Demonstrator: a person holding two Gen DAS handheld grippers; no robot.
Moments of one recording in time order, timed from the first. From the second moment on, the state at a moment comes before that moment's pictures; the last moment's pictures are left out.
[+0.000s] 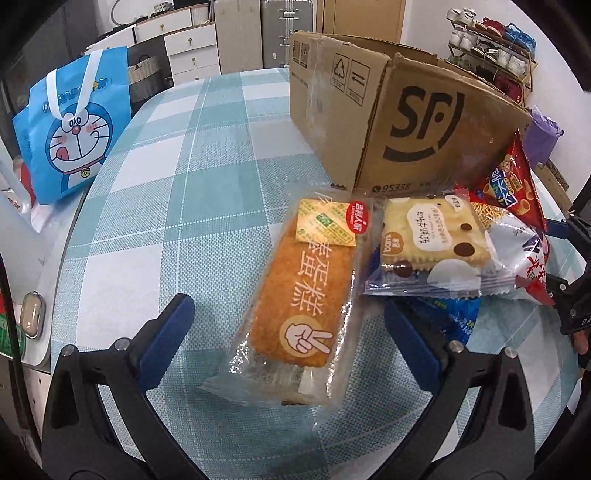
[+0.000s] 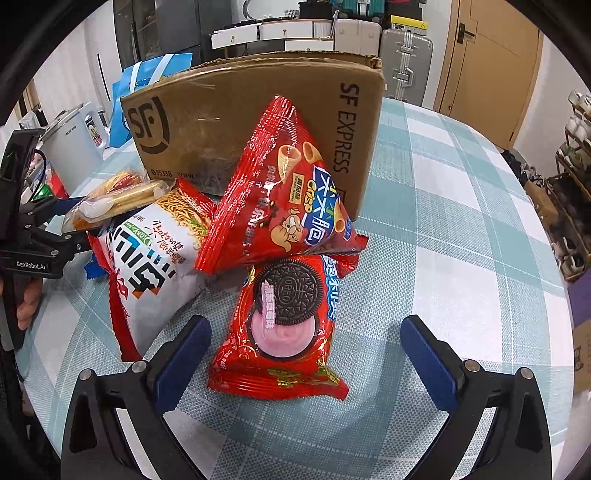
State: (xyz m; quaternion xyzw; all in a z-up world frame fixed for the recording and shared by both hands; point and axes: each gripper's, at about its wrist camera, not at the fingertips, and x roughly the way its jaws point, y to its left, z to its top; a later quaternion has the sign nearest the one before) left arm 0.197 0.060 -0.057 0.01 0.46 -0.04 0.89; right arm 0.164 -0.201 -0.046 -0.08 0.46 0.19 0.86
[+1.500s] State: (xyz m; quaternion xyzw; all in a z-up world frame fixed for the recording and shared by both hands) left arm 0.153 0.064 -0.040 -0.03 0.42 -0.06 0.90; right arm 0.151 -0.224 -0.029 0.01 0.44 0.19 0.88
